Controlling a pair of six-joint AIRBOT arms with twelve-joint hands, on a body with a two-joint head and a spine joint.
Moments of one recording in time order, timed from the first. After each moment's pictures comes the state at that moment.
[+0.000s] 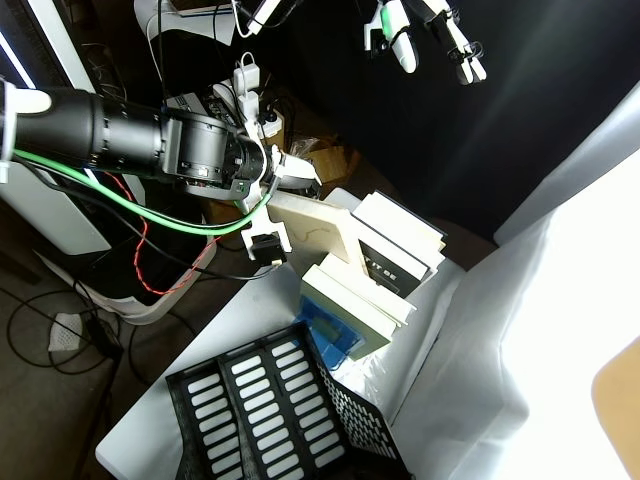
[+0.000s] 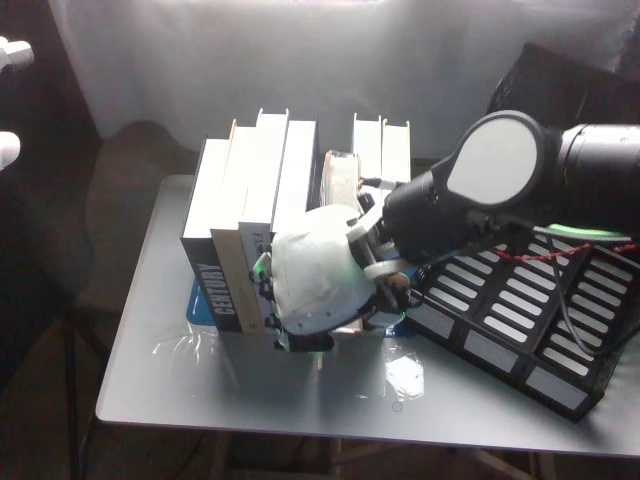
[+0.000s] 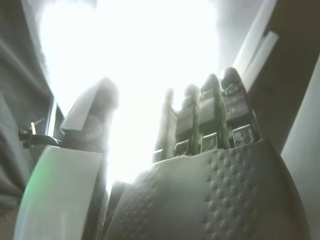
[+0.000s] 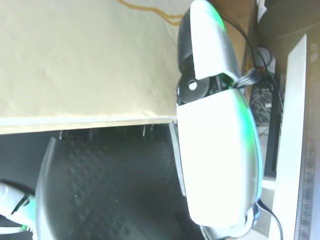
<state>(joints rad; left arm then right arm) 0.88 -0.92 1.41 -0.25 -1.07 0.04 -0.11 -1.60 1.52 -2.28 0.50 0.56</state>
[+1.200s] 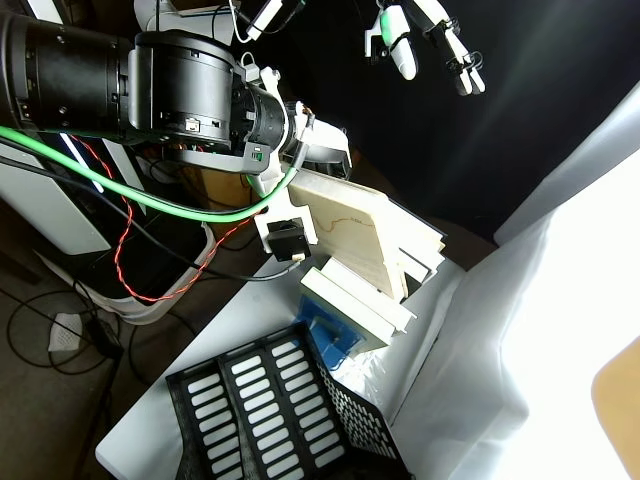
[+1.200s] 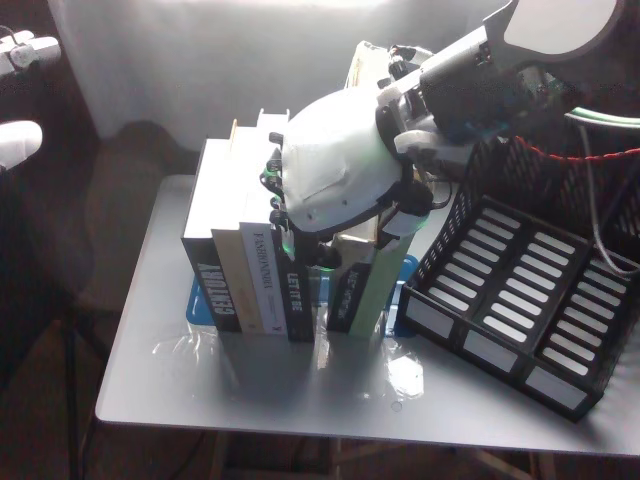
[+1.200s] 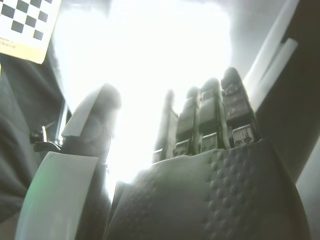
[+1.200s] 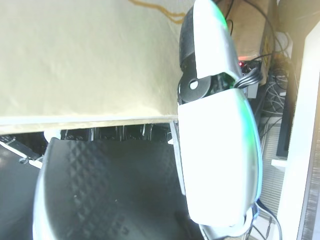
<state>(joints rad) 0.79 -0.94 1.43 -0.17 -1.00 0.04 0.07 -1.50 1.52 -2.32 0.65 0.70</state>
